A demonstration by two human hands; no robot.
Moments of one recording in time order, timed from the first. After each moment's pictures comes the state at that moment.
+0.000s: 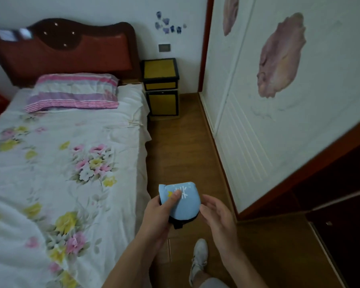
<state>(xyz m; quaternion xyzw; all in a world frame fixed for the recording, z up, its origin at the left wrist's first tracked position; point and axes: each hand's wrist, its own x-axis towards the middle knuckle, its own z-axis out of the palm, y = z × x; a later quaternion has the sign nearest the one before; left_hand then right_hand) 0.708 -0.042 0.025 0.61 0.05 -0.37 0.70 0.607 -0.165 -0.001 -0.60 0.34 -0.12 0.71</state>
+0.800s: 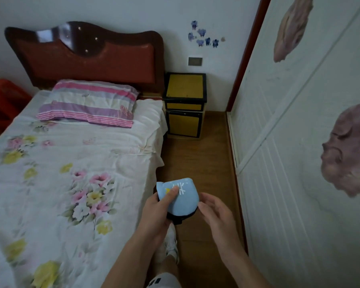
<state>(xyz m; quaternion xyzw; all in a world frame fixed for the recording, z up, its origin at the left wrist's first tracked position) 1.016 -0.193 0.018 0.59 0.14 -0.29 0.74 0.935 -0.338 -0.012 -0.65 0.28 -0.03 0.71</state>
